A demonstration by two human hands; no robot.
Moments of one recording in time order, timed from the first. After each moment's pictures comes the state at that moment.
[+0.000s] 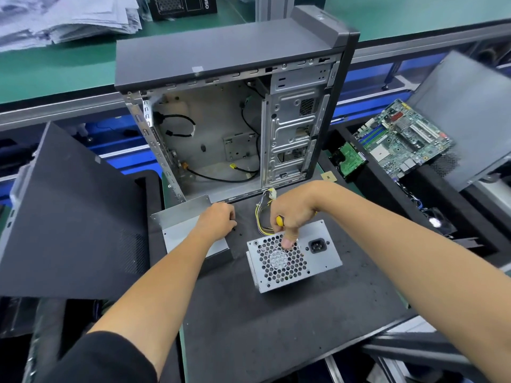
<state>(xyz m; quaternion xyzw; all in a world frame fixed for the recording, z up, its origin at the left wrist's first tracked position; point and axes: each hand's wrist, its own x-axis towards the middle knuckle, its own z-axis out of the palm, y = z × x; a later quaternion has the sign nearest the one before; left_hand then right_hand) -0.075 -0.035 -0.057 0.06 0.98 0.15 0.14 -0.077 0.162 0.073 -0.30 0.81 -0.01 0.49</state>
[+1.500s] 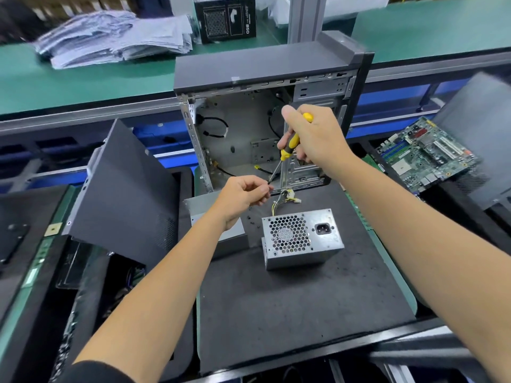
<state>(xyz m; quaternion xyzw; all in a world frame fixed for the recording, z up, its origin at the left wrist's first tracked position) -0.011 -0.015 0.046 0.02 0.73 0.68 0.07 -0.048 0.156 0.163 -0.13 0.80 -0.58 -0.04</state>
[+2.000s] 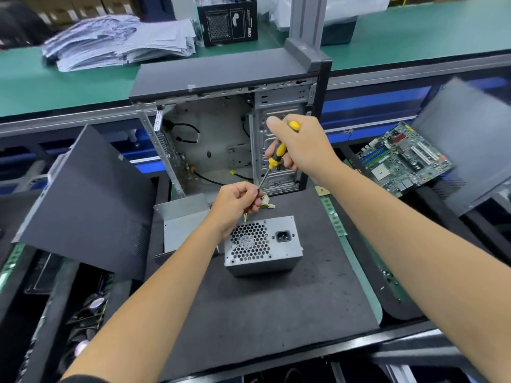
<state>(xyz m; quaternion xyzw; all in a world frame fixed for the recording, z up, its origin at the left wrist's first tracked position) 0.000 0.033 0.046 0.00 0.71 0.70 0.04 -0.044 0.194 0.163 -0.15 0.80 -0.58 0.00</state>
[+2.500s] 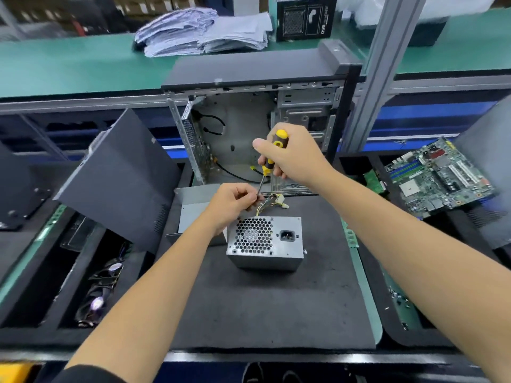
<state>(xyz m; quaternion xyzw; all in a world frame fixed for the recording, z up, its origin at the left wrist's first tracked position) 0.012 0.030 0.043 -0.03 0.77 0.63 -0.01 -0.047 0.189 0.151 -0.25 0.78 -0.56 0.08</state>
